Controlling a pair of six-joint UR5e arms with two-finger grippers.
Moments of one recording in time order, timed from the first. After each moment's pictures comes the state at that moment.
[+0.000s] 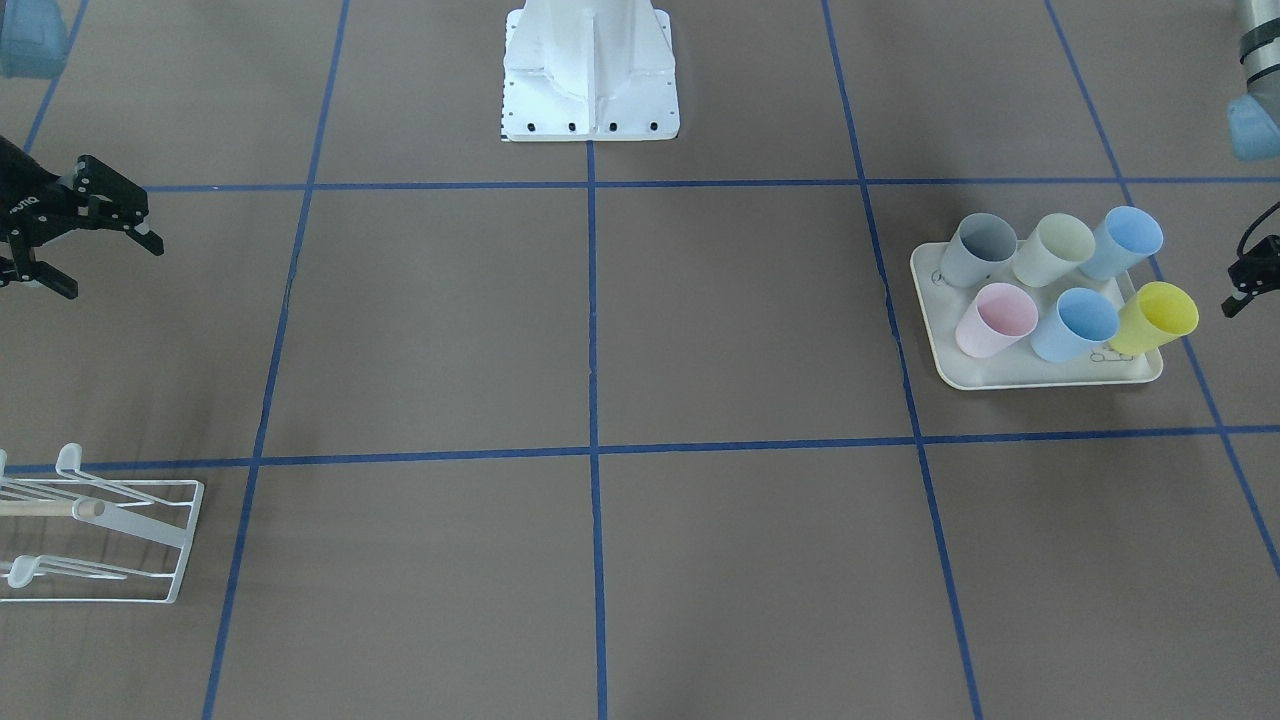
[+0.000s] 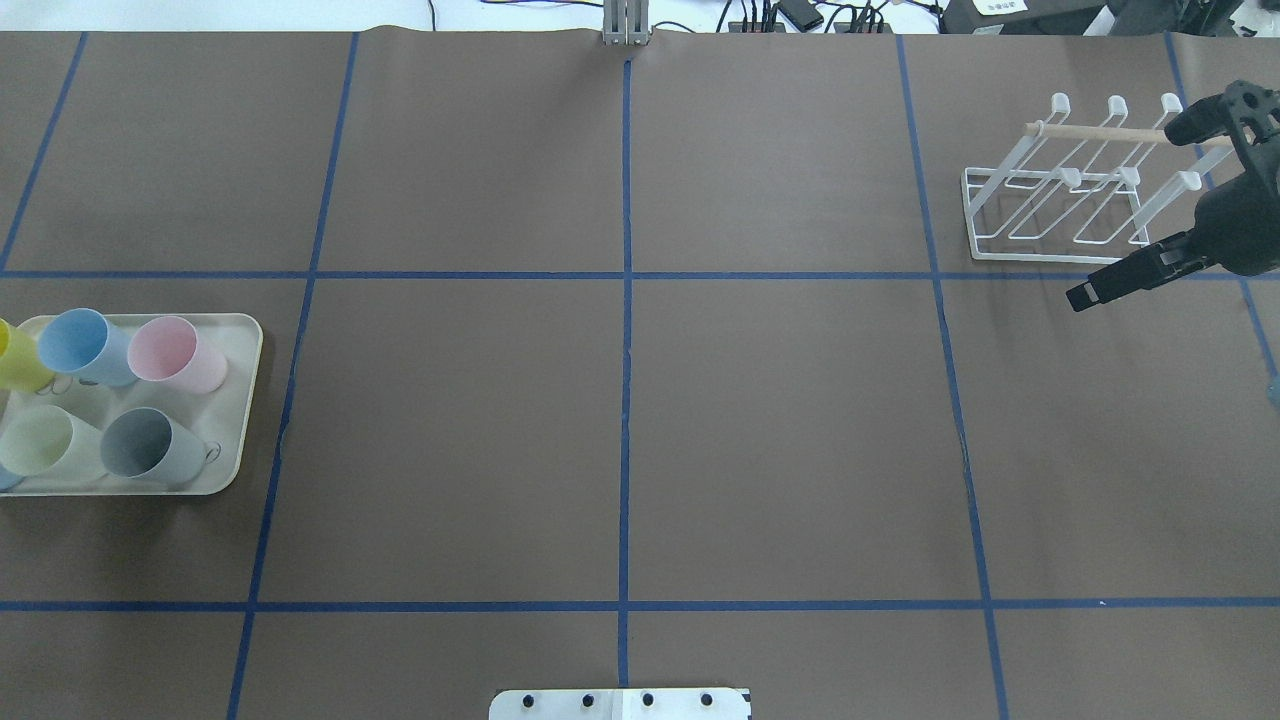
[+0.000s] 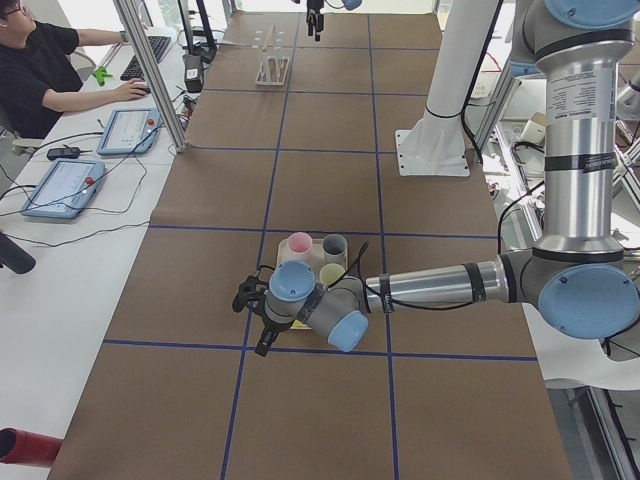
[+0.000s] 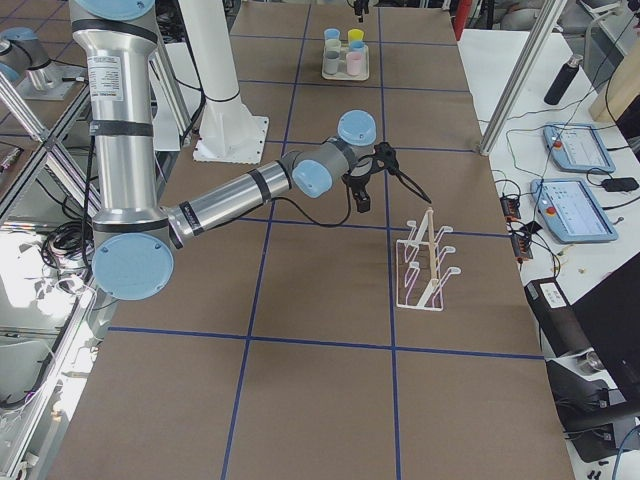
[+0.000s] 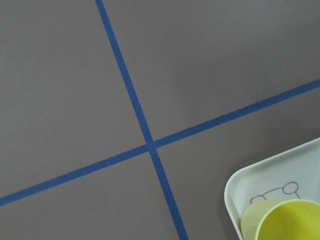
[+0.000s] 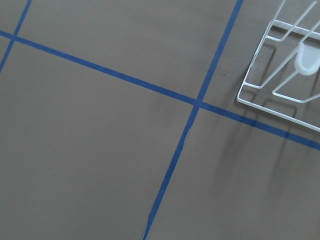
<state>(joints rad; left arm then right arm) -1.33 -1.49 -1.37 -2.49 -2.29 -0.32 1.11 -1.54 1.98 -1.31 2.38 0.44</state>
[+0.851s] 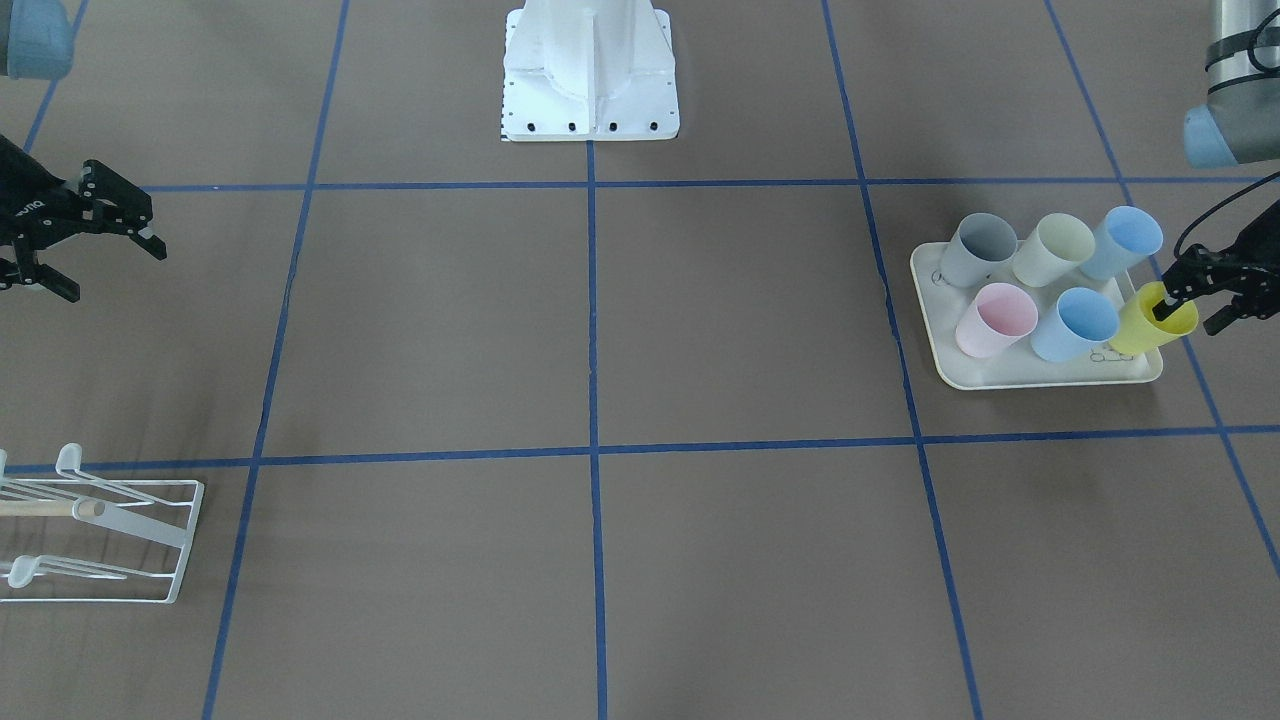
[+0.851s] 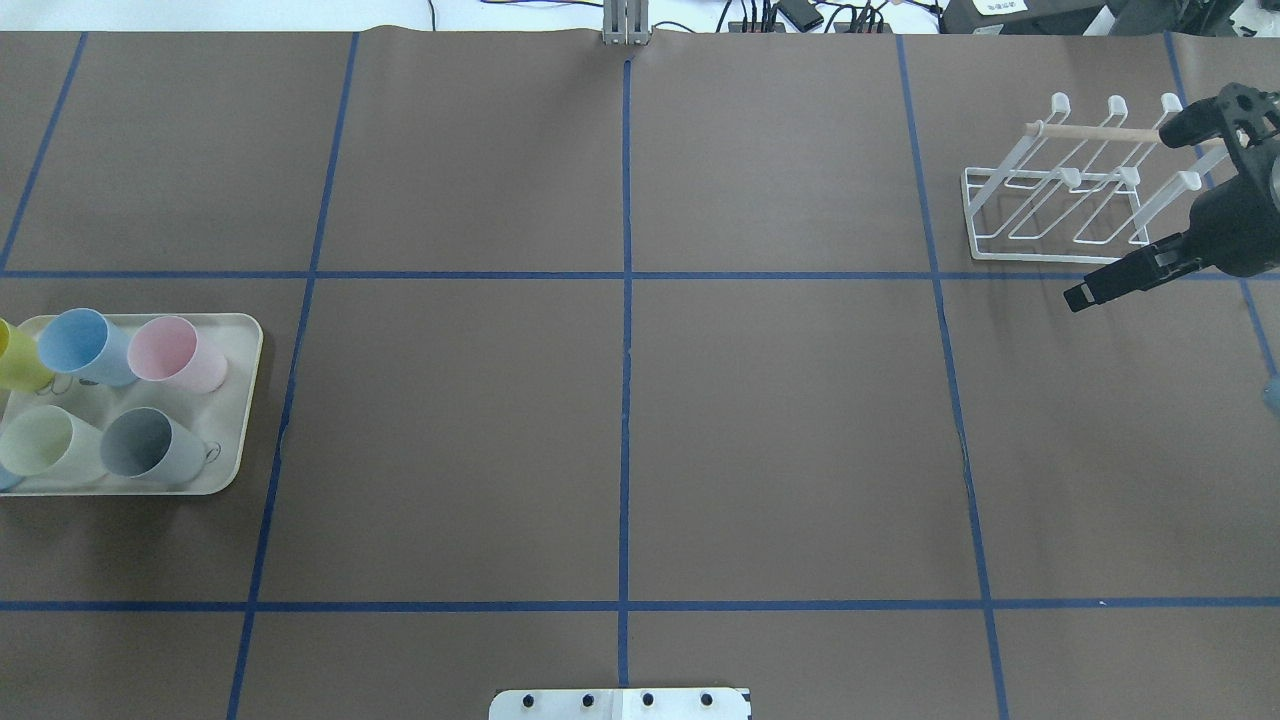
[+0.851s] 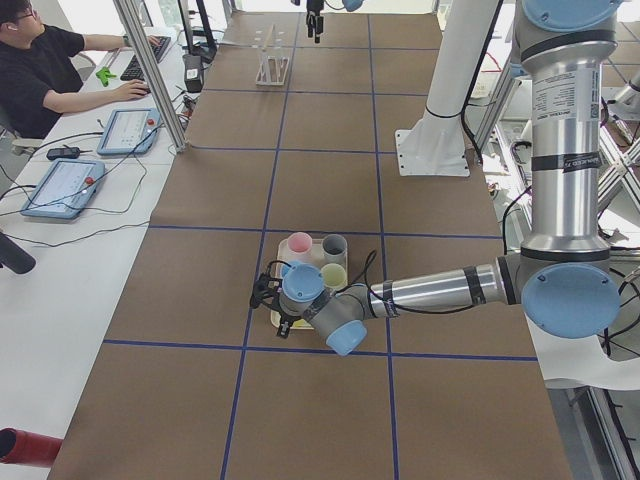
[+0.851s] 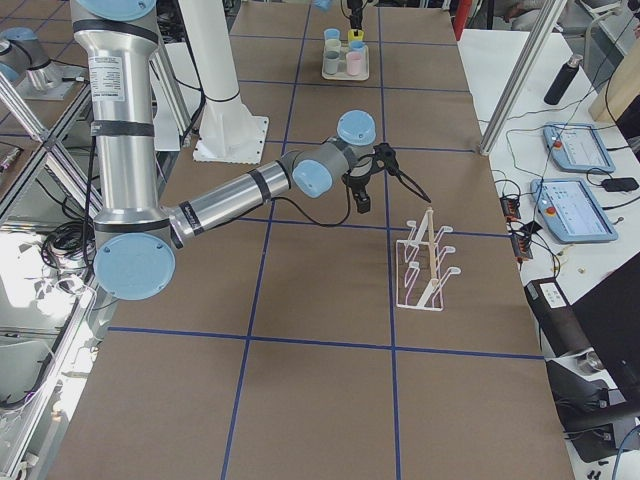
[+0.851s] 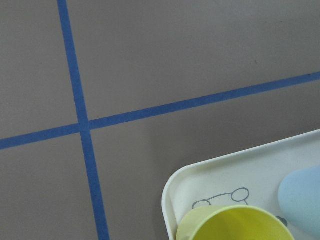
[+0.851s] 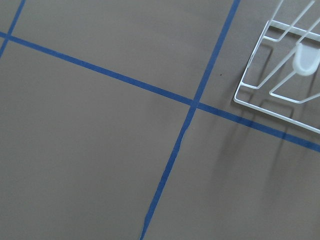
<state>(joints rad) -1.23 -1.48 -1.36 -2.58 -2.33 -0.47 1.10 -1.54 1.98 -1.31 2.37 0.44</state>
